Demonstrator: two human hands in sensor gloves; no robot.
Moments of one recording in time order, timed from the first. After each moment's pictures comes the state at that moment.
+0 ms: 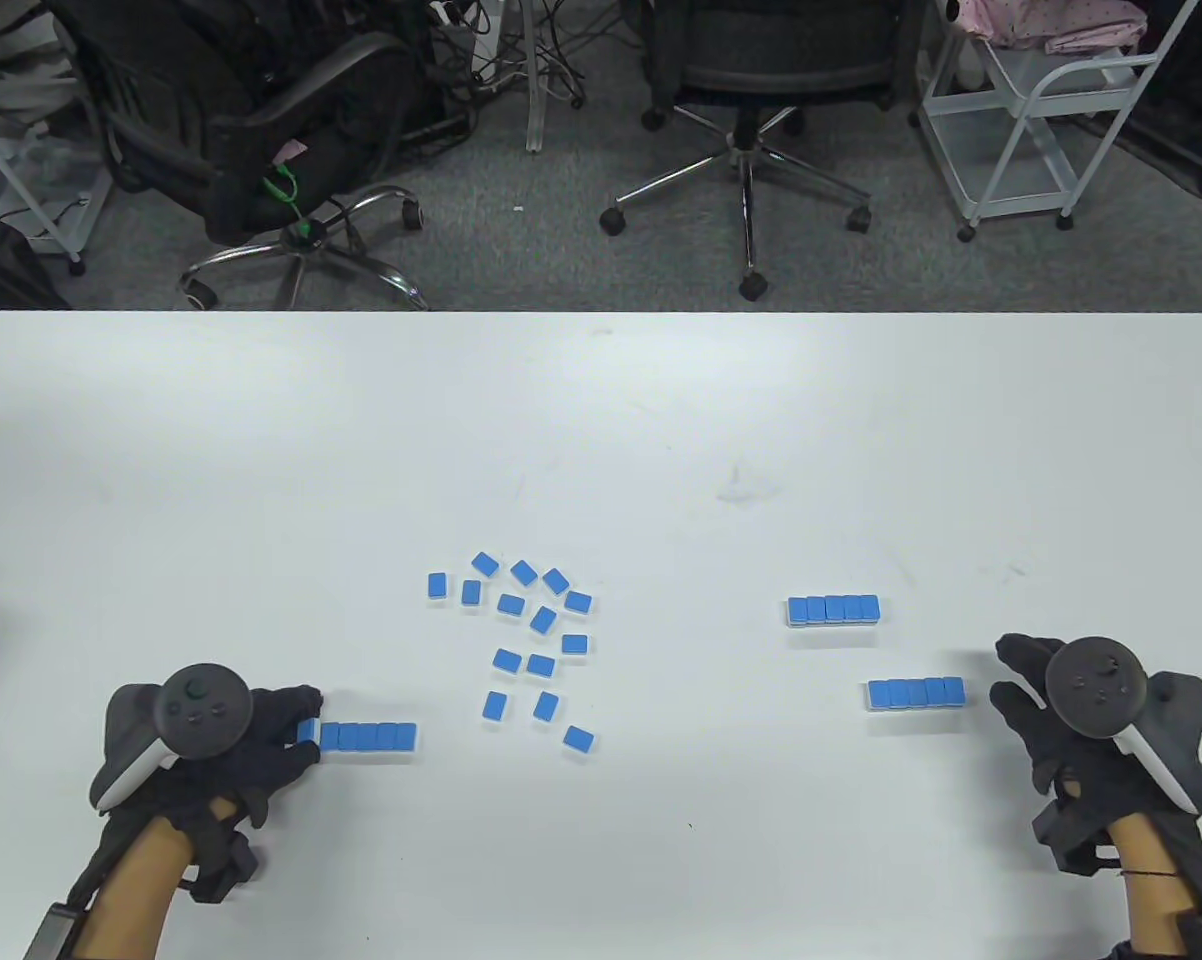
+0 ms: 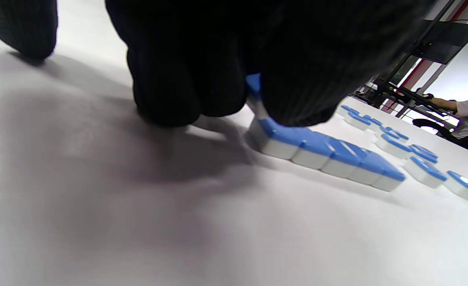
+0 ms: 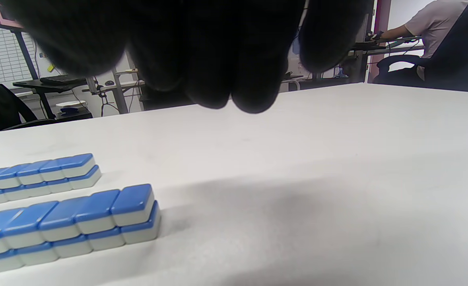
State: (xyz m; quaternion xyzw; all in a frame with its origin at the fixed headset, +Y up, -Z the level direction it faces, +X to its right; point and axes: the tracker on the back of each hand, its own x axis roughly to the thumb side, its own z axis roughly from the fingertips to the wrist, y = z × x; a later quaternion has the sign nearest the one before) left_hand -0.359 -0.742 -0.193 -0.15 -0.07 0.17 0.97; right_hand 0.344 -0.696 -0.180 -0.12 0.04 0.99 0.09
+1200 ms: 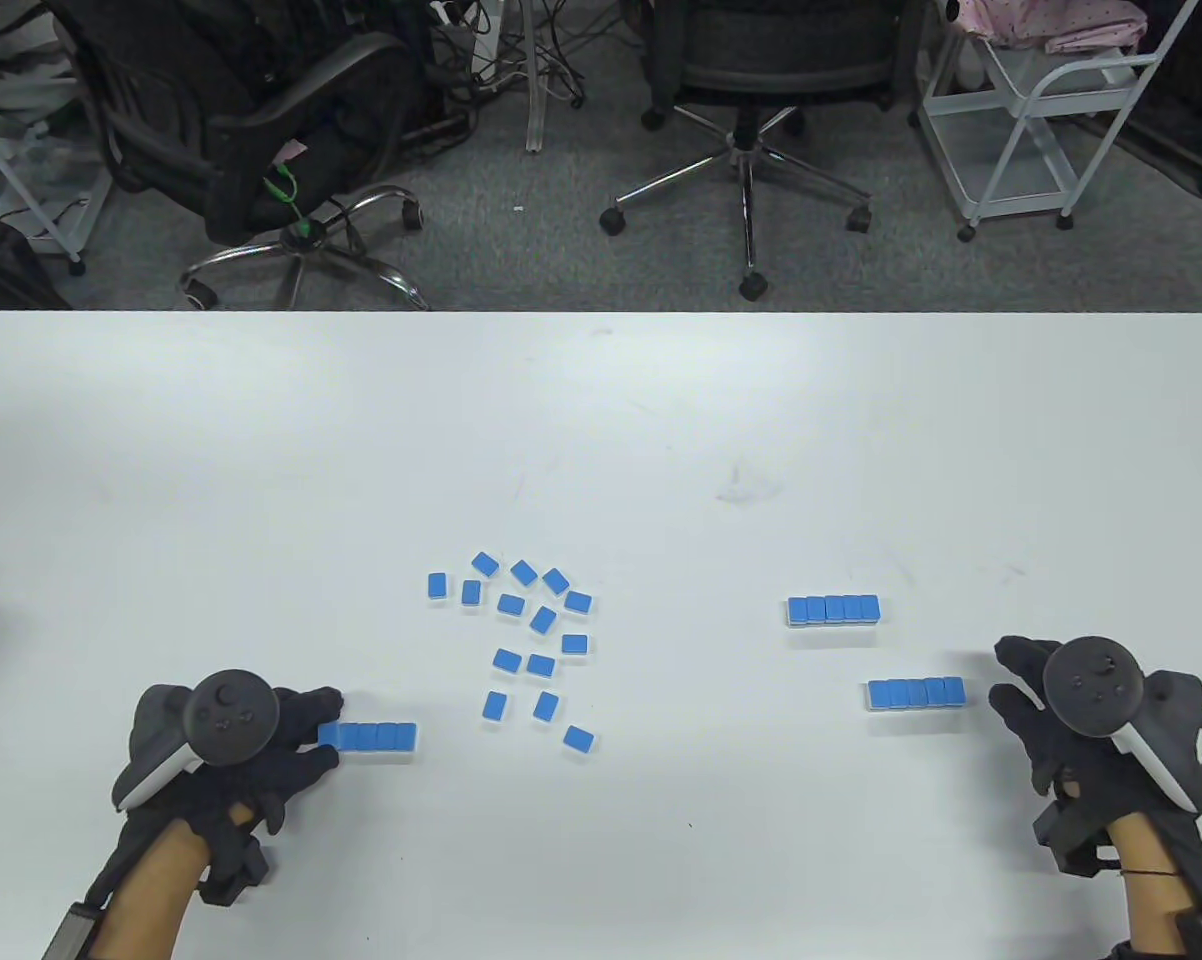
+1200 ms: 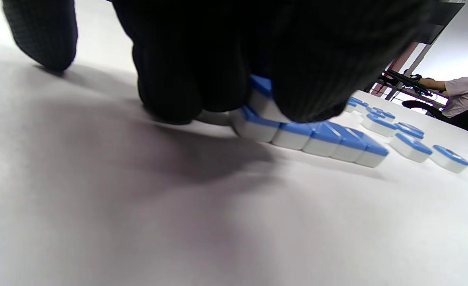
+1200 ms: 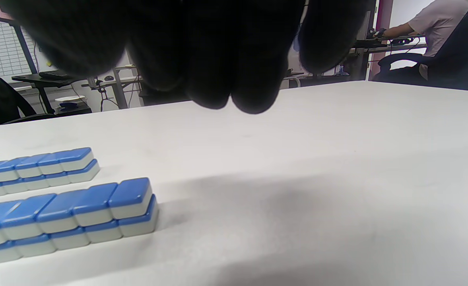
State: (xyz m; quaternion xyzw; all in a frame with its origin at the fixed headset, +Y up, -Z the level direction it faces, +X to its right) left_hand -0.345 -0.743 -0.193 -0.16 -0.09 0.14 0.97; right_hand 0.344 -0.697 -0.181 -0.11 0.05 0.99 0.08
